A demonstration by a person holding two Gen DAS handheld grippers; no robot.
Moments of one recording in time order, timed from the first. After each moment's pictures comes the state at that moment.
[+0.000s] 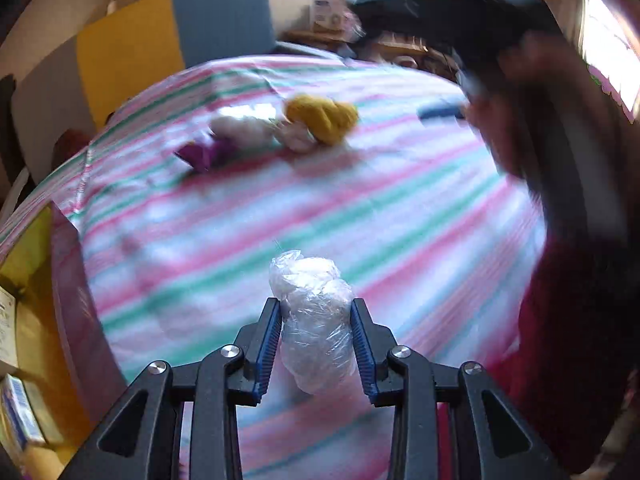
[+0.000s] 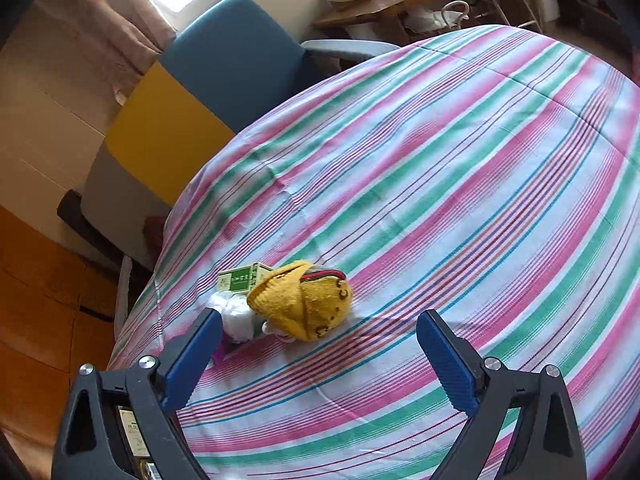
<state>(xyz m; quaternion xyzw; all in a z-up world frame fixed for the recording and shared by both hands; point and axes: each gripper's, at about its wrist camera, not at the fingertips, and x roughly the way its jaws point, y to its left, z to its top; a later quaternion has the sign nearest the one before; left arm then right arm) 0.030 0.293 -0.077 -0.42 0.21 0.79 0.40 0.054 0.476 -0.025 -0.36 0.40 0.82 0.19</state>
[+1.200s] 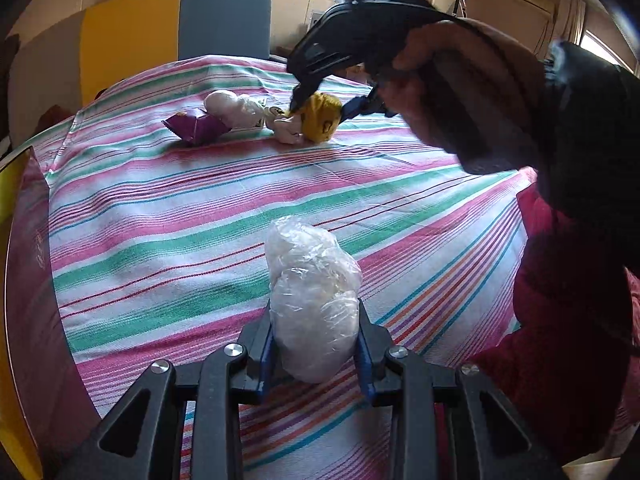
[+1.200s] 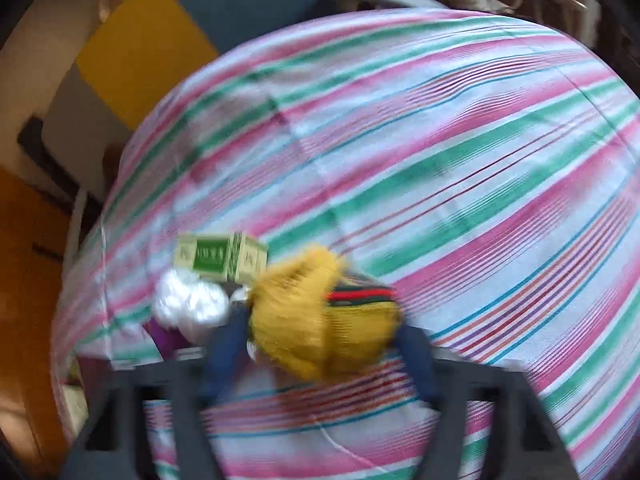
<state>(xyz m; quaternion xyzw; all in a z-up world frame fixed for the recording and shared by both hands) 0.023 0.267 -0.098 -0.41 0.11 0.78 0.46 -0.040 0.455 -0.058 -0.49 0.29 0.80 0.18</state>
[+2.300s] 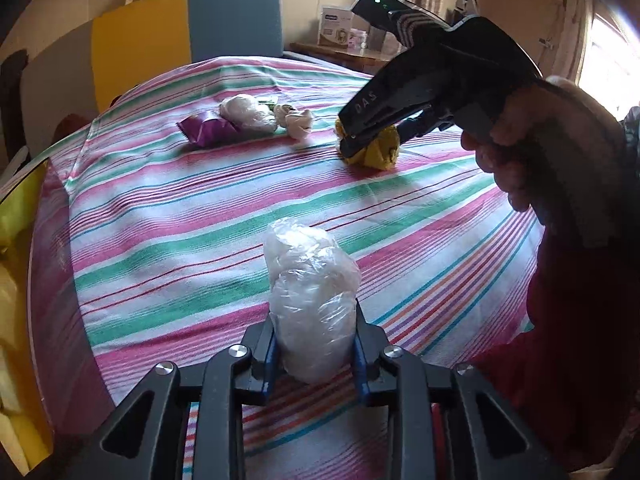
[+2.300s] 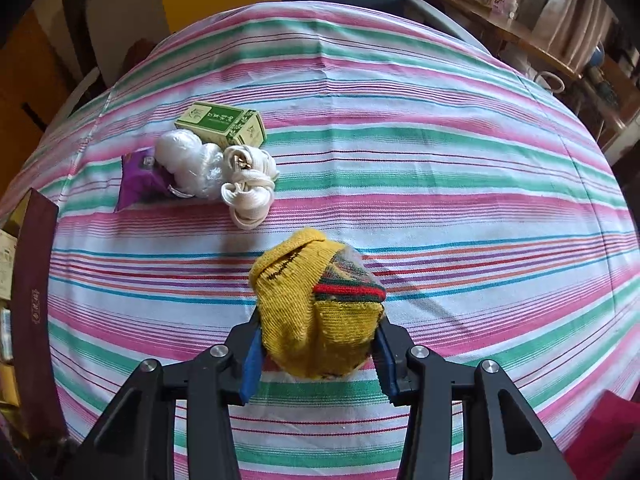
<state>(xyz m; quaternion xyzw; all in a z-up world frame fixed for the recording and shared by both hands) 0.033 0.275 -0.090 -0.41 0.15 0.80 0.41 0.015 0.427 -0.066 -0.55 0.11 0.81 0.15</state>
